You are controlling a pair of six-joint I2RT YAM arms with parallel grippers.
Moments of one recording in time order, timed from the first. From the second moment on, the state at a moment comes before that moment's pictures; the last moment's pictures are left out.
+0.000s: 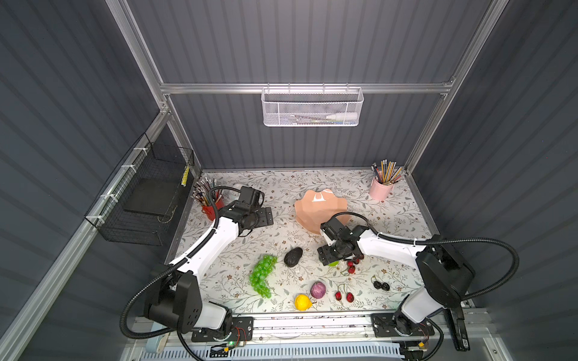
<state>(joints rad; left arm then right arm) -0.38 1.42 1.10 -0.65 -0.06 -0.44 0.75 1.61 0.92 -0.55 -0.02 0.35</state>
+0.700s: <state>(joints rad) -0.38 1.43 1.07 -0.60 -0.09 -0.46 0.65 1.38 1.09 -0.78 -0.09 0.34</state>
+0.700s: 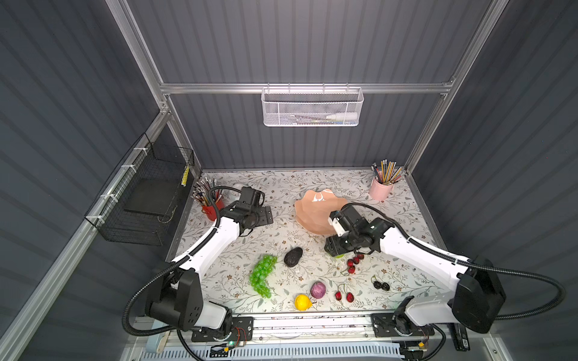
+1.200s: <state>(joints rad) -0.38 1.43 1.06 -0.67 -0.11 -0.43 0.50 1.88 1.55 -0.80 -0.11 0.22</state>
